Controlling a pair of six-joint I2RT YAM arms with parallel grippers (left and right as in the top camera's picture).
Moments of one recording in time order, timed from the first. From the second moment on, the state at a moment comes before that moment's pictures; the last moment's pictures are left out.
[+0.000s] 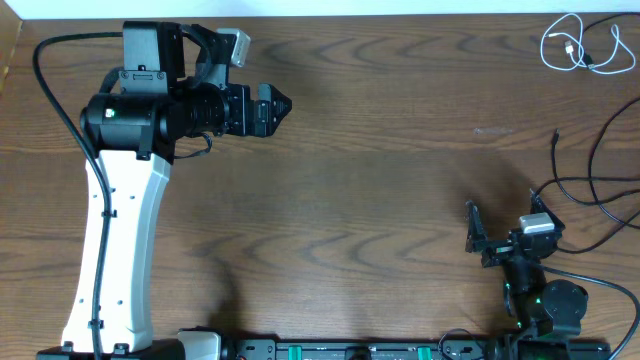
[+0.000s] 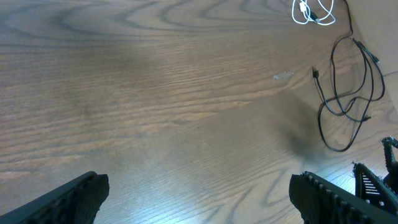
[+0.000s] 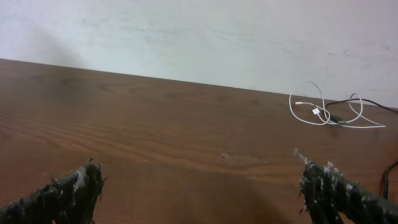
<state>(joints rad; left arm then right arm) -0.06 1.49 1.64 -1.07 0.54 0.01 -0.06 0.01 0.01 -0.05 -0.20 -0.06</state>
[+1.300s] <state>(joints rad) 0.05 0.56 0.54 -0.16 0.40 0.17 -0.06 0.01 0.01 -0.06 -0.20 -0.06</state>
